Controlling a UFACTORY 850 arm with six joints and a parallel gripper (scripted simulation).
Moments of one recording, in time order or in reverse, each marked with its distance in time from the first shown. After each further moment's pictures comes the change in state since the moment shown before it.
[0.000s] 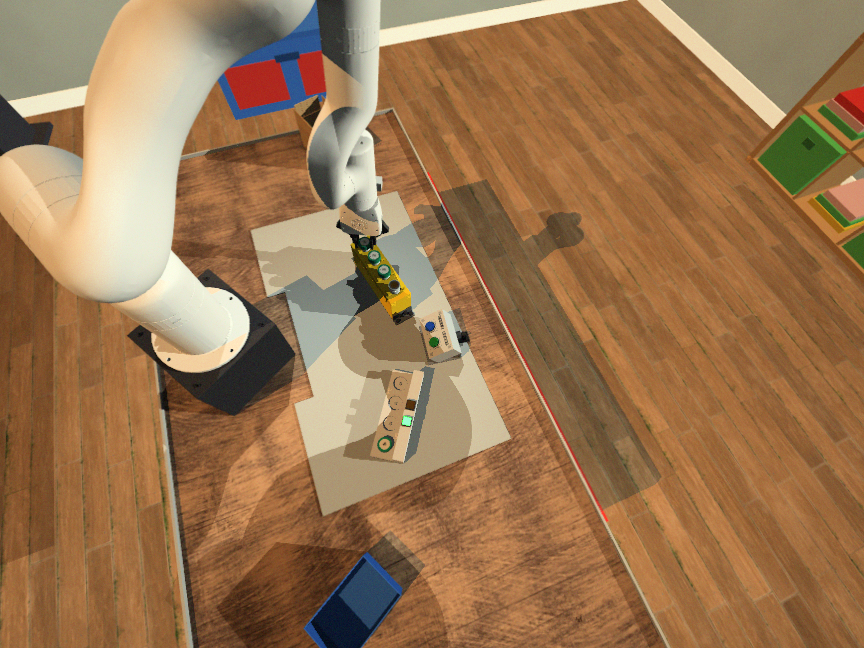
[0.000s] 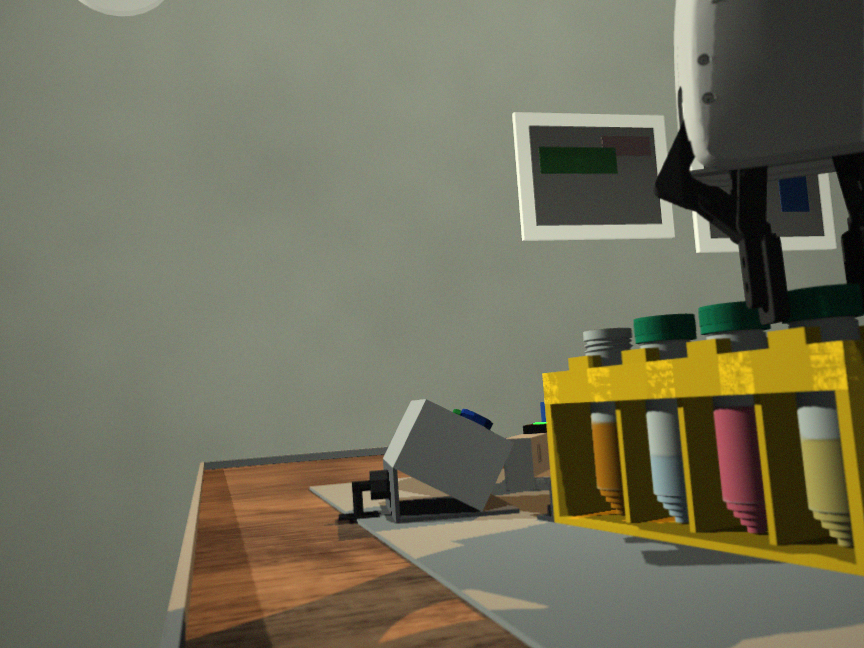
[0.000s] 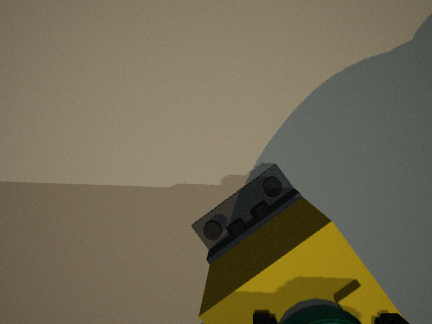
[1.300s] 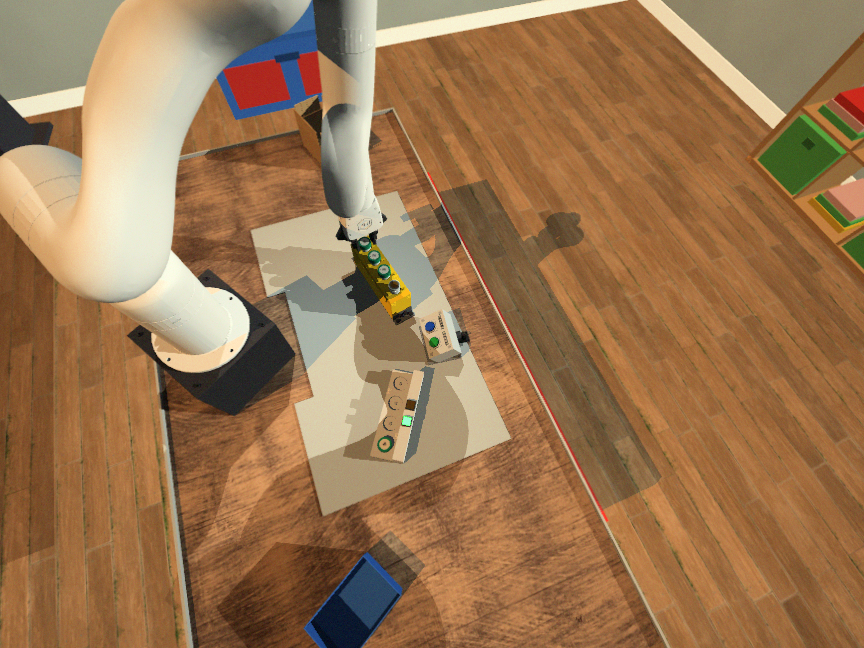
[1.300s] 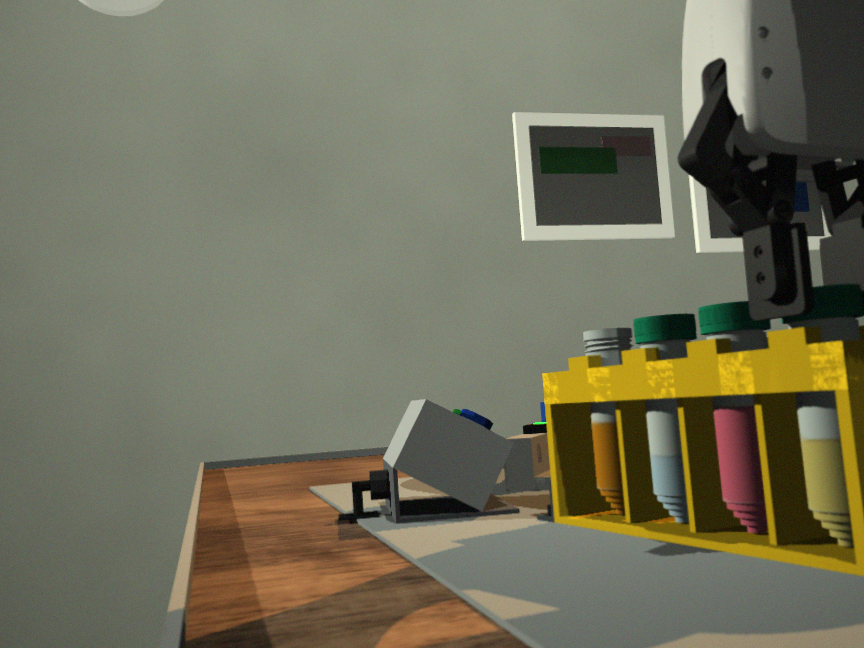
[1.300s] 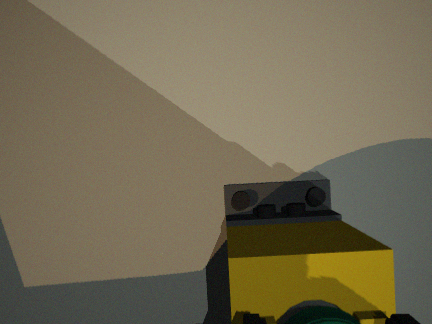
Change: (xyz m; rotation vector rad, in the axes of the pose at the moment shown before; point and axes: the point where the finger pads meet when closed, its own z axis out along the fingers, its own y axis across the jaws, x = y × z) arm 0.000 -0.001 0.000 -0.041 0.018 -0.584
